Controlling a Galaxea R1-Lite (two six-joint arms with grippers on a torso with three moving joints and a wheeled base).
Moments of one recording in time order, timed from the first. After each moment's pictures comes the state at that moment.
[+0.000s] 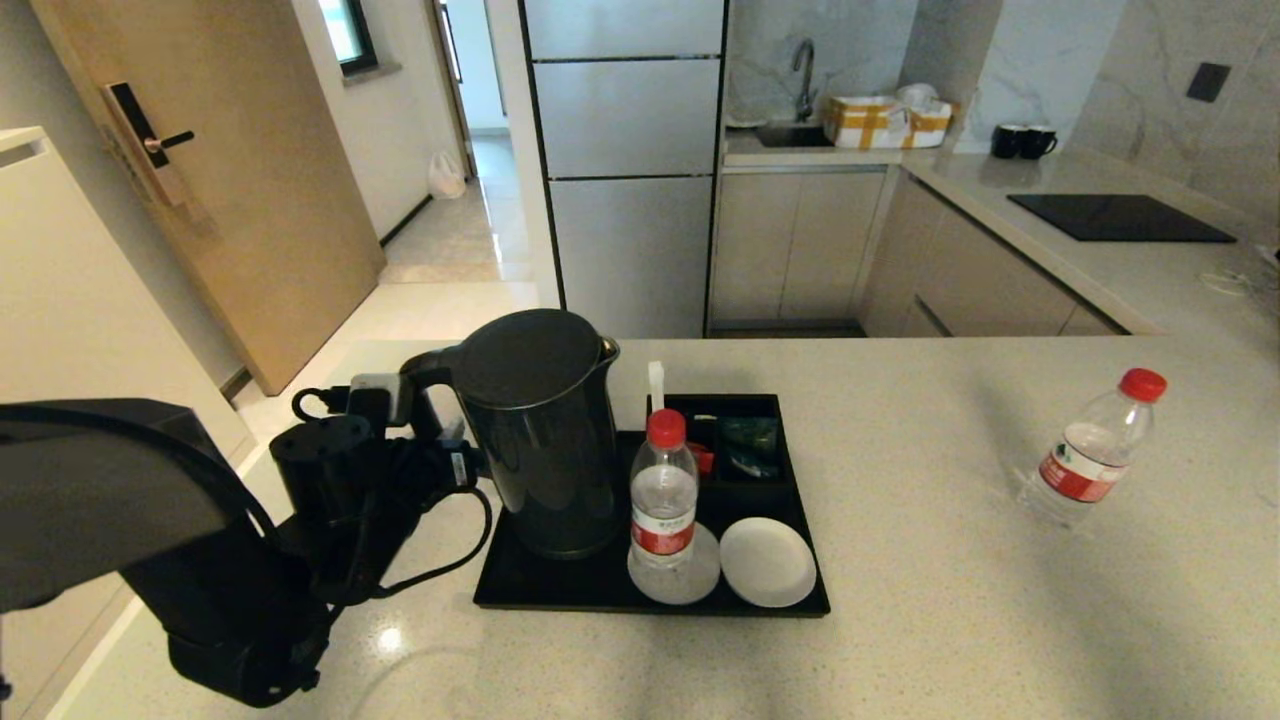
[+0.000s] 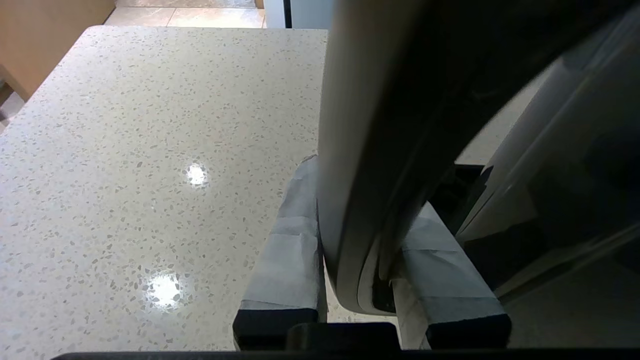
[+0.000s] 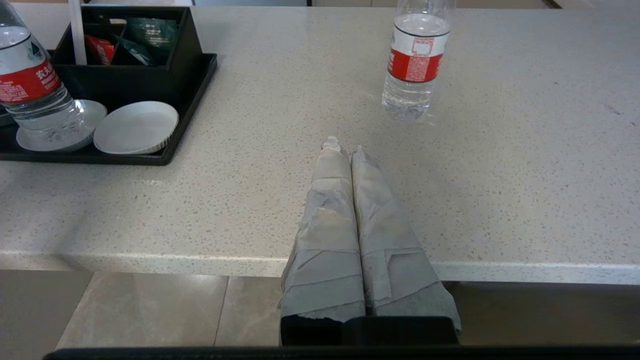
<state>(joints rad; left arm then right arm) -0.29 2.08 -0.53 -1.45 0.25 -0.03 0.01 0.00 0.00 0.02 0.01 -0.05</state>
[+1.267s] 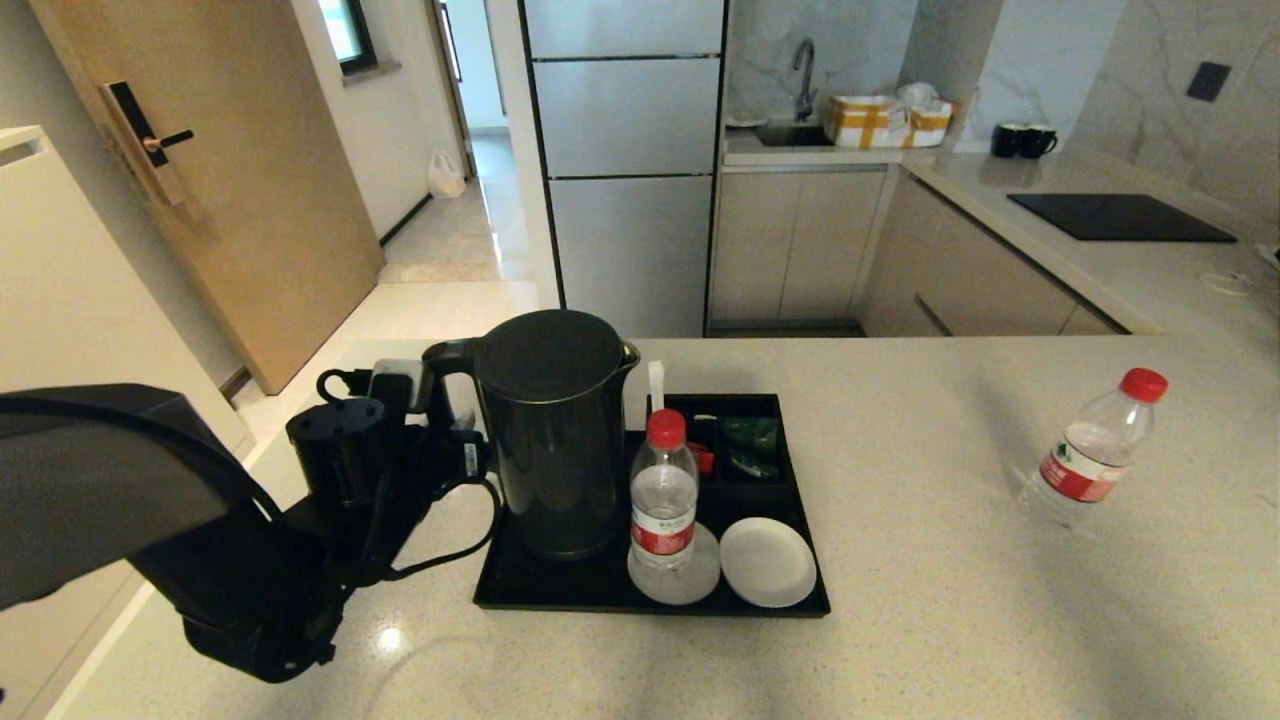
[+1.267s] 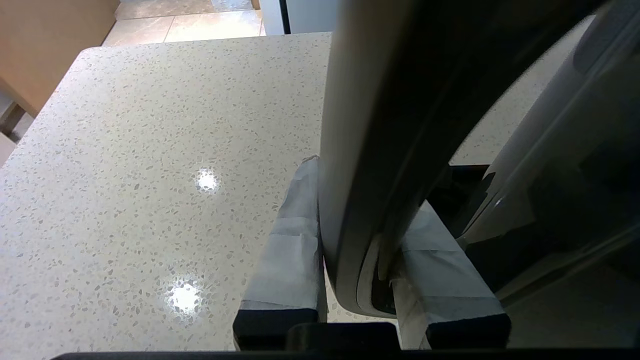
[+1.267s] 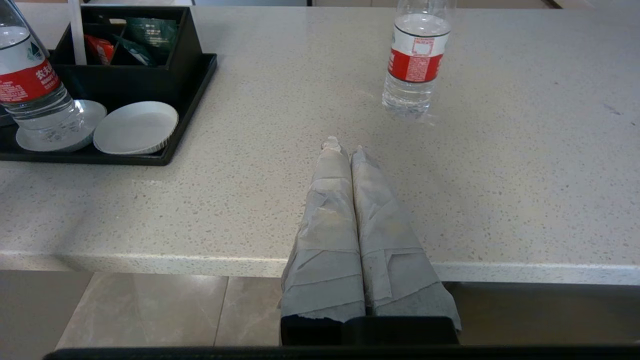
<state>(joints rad) -0.30 2.06 -0.60 -1.37 0.25 0.04 0.01 0.00 0.00 0.02 0.01 -0.05</state>
